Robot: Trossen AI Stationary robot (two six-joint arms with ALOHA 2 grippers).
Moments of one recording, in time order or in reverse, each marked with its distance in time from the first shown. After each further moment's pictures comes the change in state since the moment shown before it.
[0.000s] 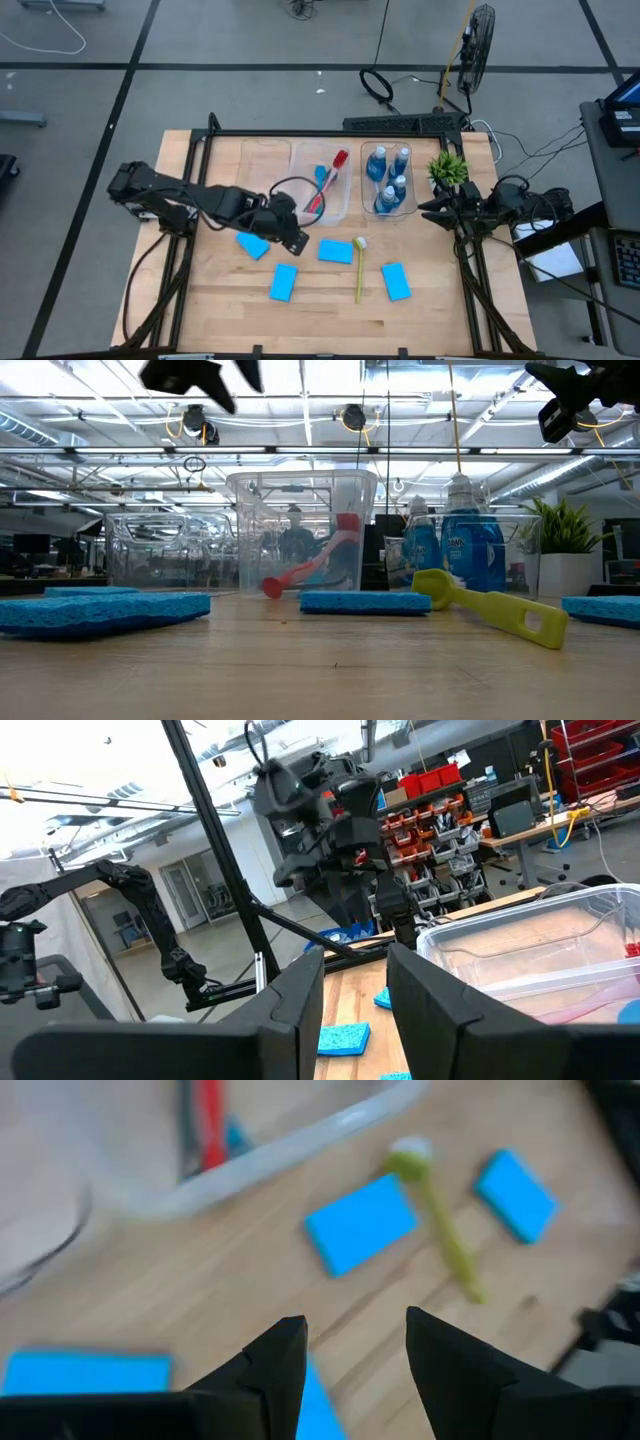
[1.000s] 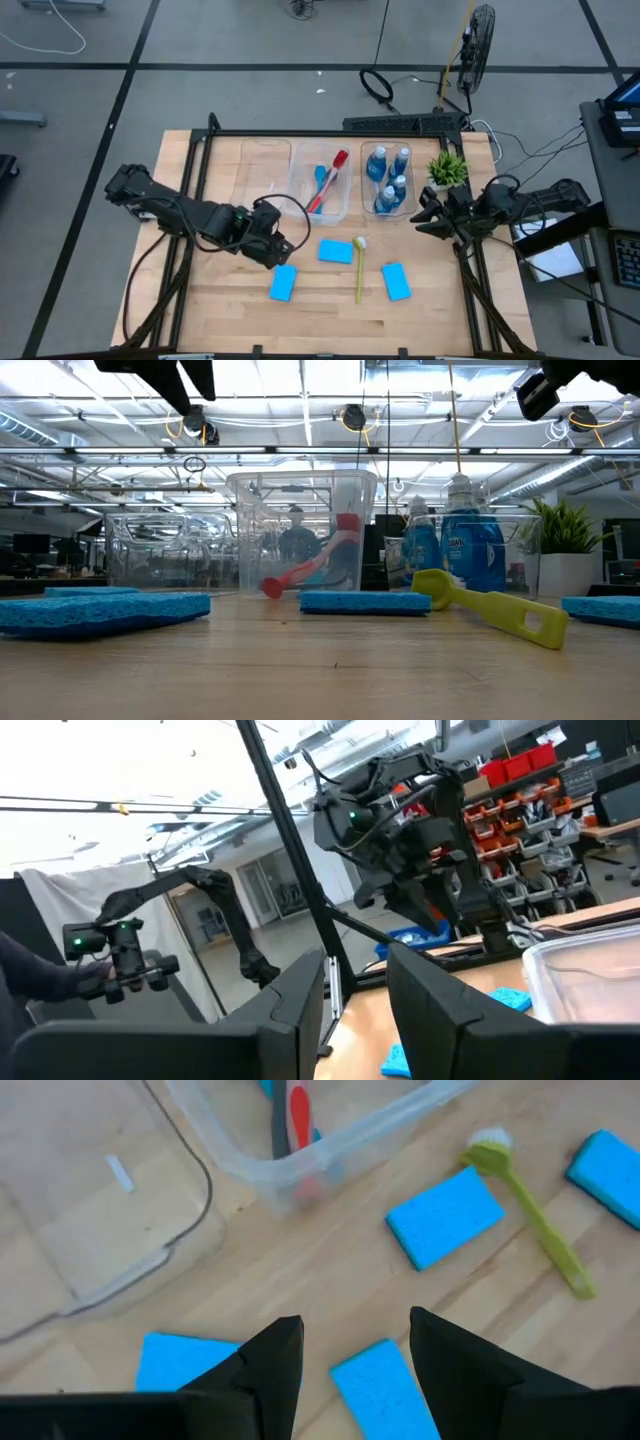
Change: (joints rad) left arm -0.147 -0.010 -0.002 -0.208 -0.222 -0.077; right arm 0.000 0.308 0.000 0.374 -0.184 0.070
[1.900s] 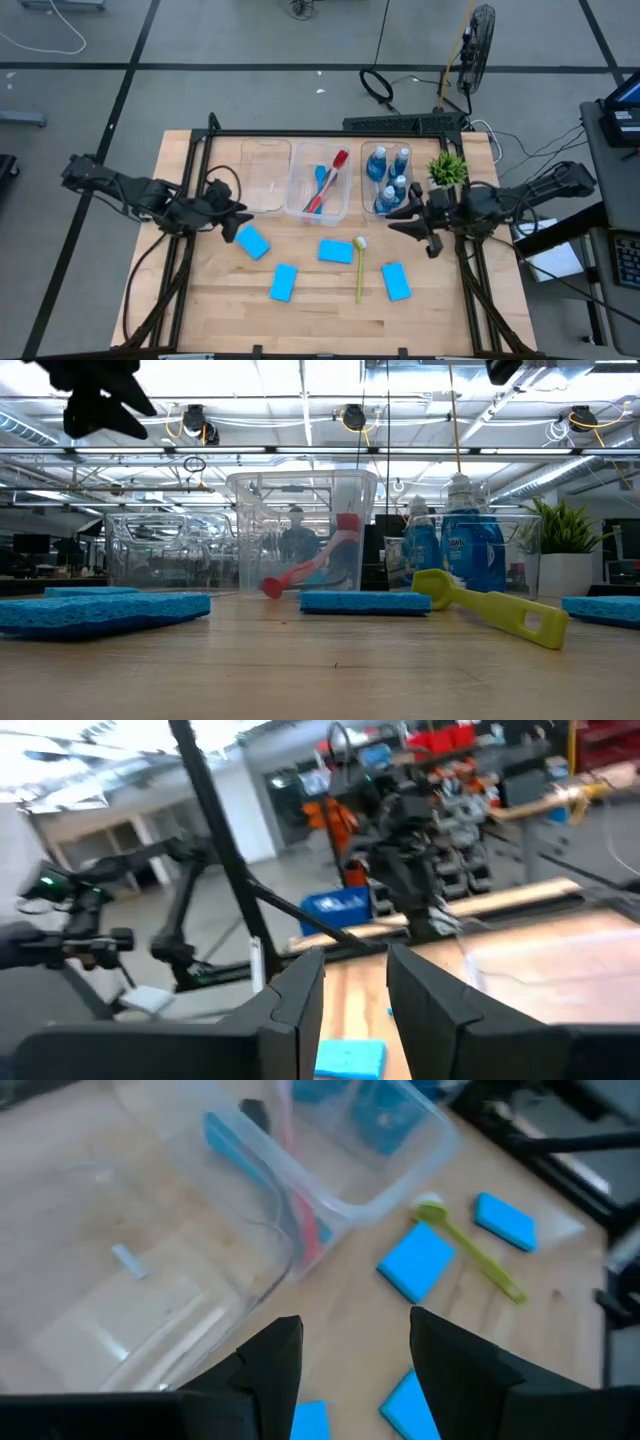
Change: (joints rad) left arm 0.048 -0.799 -0.731 0.482 -0.045 0.377; right arm 0.113 0.415 0.312 -0.073 0.276 -0.122
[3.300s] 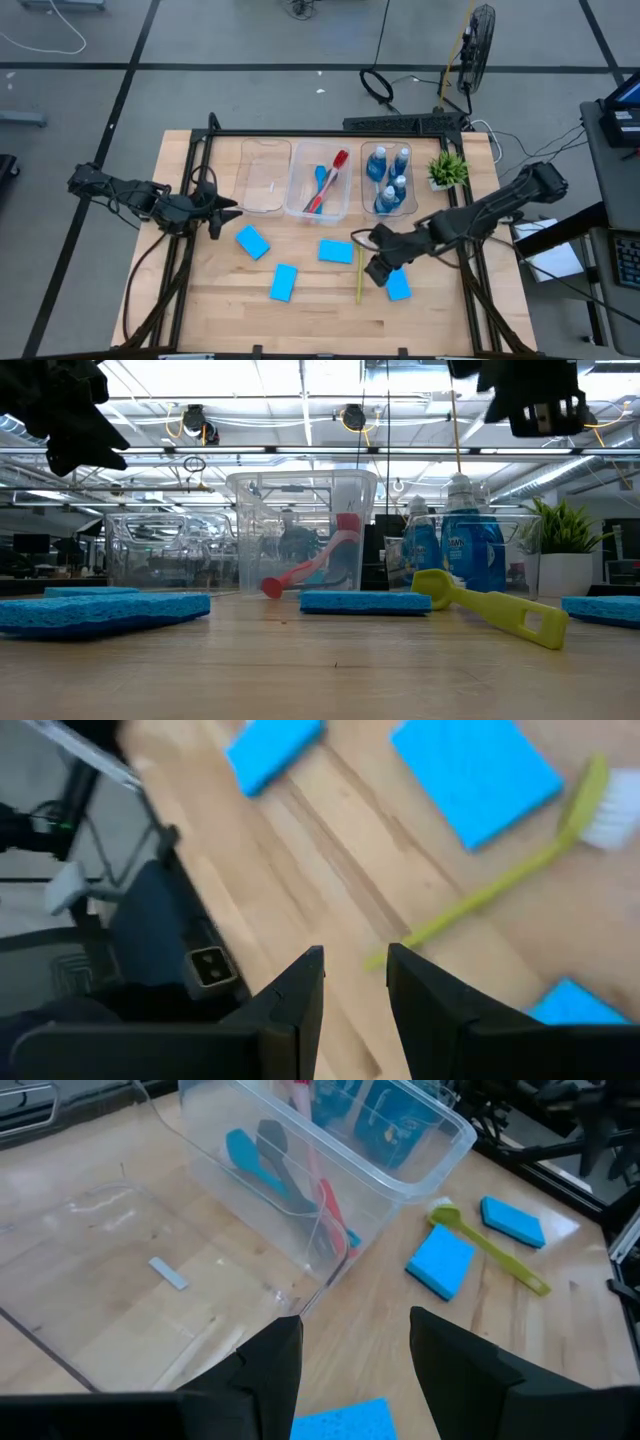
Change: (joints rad) left arm 0.001 -0.365 -0.277 0.046 -0.042 0.148; right arm 0.087 0.641 0.463 -0.747 -0.173 0.915
